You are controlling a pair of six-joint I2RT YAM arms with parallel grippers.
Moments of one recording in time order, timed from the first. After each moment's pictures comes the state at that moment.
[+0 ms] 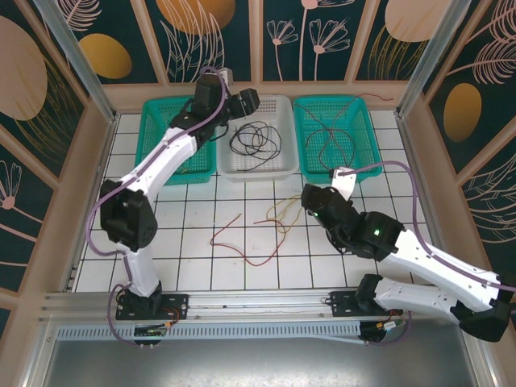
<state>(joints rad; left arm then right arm) -0.45 1.85 1.75 -0.27 0.10 -0.61 1.04 0.92 0.96 -0.76 0.76 0.86</state>
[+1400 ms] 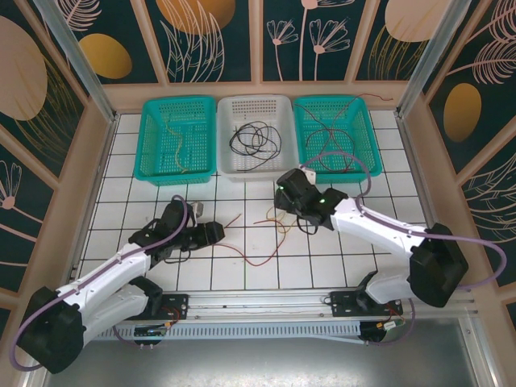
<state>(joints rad) -0.55 0.94 0.40 -0.34 0.31 -0.84 0.81 1.34 0.92 -0.51 0.29 0.88</state>
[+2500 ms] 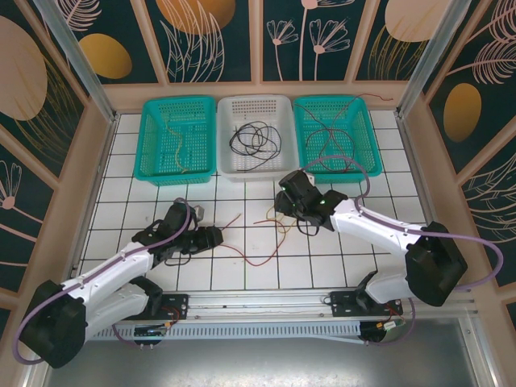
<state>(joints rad) -0.56 0.98 0.39 -0.35 0.32 -0.84 0.81 1.37 0.89 -0.45 0.18 0.89</state>
